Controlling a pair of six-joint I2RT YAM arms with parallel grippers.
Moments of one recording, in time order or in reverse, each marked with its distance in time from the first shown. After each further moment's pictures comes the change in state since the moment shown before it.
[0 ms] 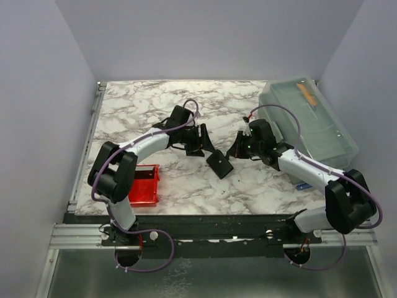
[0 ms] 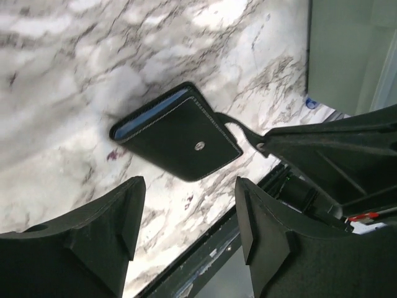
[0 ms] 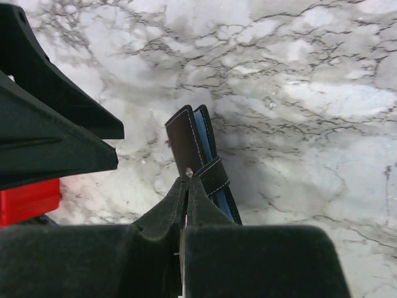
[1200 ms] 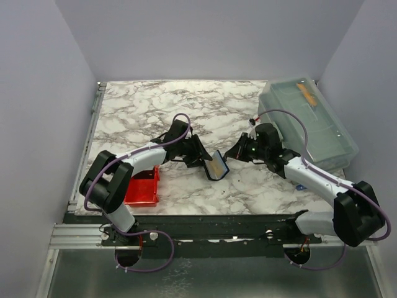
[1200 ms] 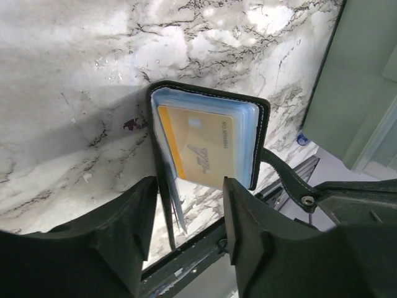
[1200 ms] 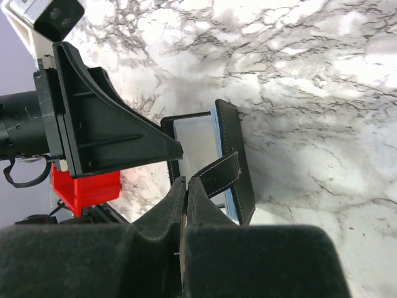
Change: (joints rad) left arm -0.054 -0.158 -0.277 0.160 -0.169 -0.346; right arm 0.000 -0.108 -0.085 0.093 -0.118 0.208
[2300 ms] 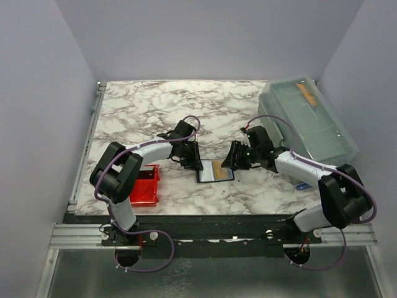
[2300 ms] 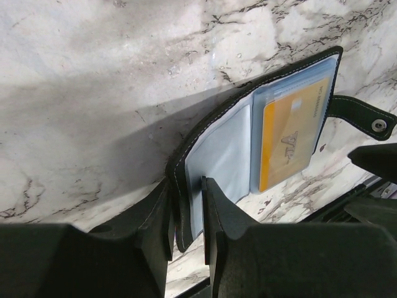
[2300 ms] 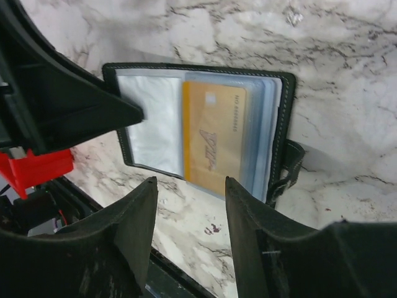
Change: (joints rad) left arm -0.001 0.124 0.098 -0.203 -0.059 0.361; right arm -0.002 0.143 0.038 -0.129 -0.045 -0.085
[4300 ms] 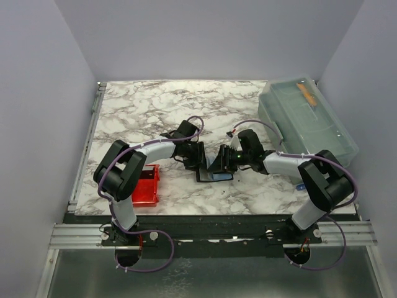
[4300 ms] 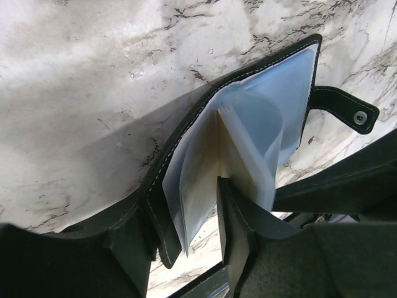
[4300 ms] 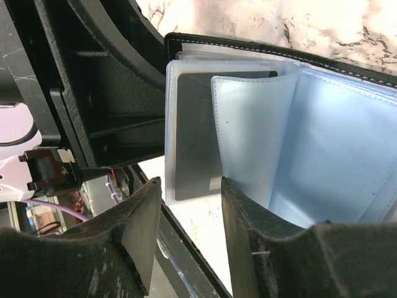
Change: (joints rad) left arm -0.017 0.039 0.030 0.005 0.051 0.006; right arm 0.057 0.193 -0.048 0.340 -0.281 0.117
